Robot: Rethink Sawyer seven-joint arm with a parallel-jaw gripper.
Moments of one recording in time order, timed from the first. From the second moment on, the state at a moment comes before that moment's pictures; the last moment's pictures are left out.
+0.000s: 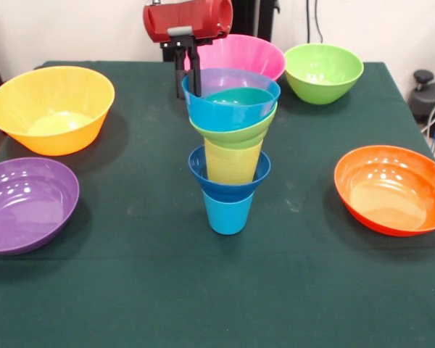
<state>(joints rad) -0.67 -0.83 0.38 1.98 -0.38 -0.05 2.20</state>
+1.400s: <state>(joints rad) -0.69 -0.86 0.41 1.98 -0.38 -0.05 2.20</state>
